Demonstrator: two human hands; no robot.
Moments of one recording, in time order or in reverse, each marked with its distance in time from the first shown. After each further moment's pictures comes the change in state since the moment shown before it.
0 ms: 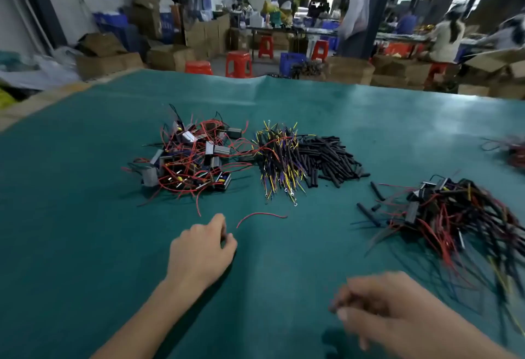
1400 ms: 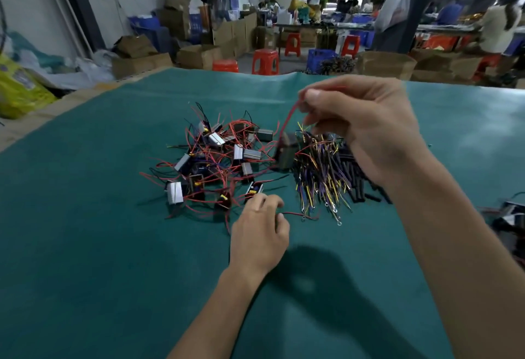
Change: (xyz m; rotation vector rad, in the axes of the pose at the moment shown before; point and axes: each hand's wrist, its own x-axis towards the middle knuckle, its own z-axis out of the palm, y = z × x) left_hand 0.067 0.029 0.031 -0.399 0.245 0.128; right_hand 0.180 -0.111 -0.095 0.831 0.515 -0.630
